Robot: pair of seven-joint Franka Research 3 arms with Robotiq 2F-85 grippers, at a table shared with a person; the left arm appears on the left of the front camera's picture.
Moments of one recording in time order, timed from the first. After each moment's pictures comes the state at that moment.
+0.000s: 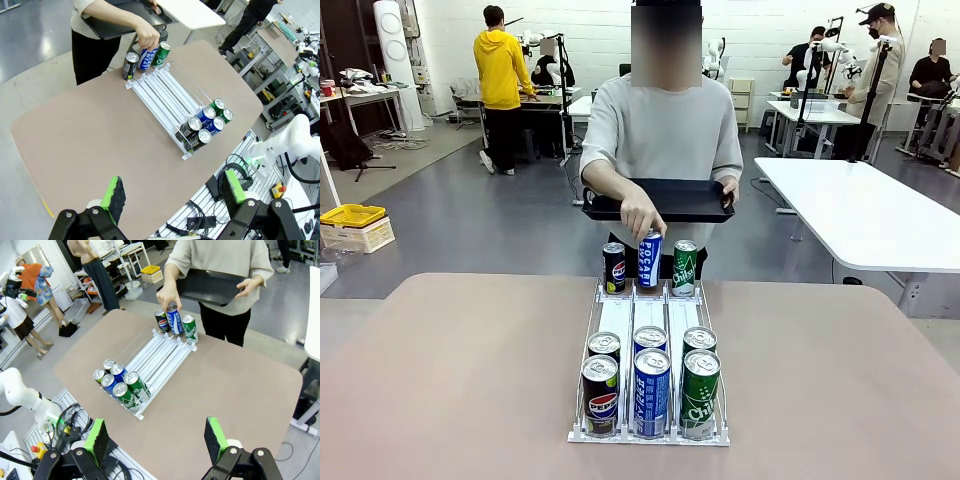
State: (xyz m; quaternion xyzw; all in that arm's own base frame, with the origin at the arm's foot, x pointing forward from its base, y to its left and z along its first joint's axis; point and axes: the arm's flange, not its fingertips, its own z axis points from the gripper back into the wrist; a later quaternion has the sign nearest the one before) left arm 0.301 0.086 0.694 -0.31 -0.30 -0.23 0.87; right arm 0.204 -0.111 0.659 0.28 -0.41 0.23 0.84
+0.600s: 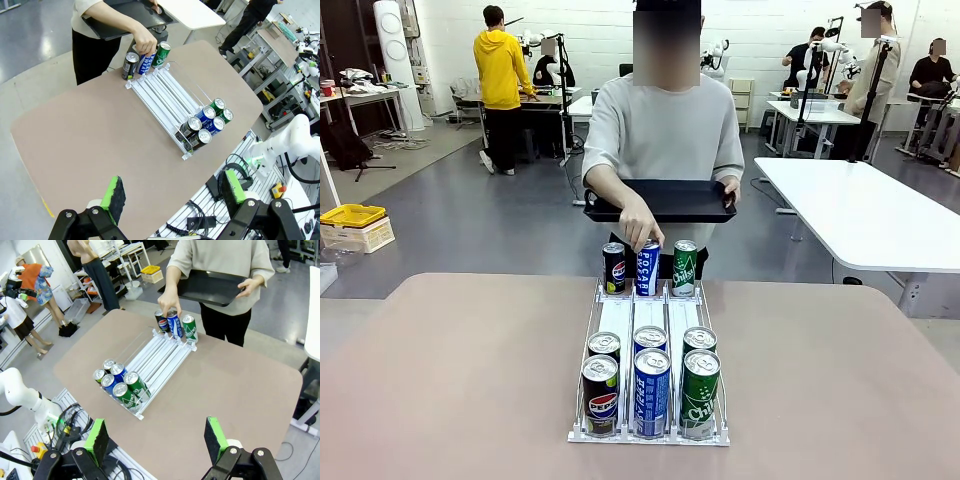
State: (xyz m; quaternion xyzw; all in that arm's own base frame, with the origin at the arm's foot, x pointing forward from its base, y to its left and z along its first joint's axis) left arm 0.301 0.086 0.694 -0.31 -0.30 -0.23 0.87; right arm 0.204 -0.111 0.659 0.28 -0.41 0.23 0.84
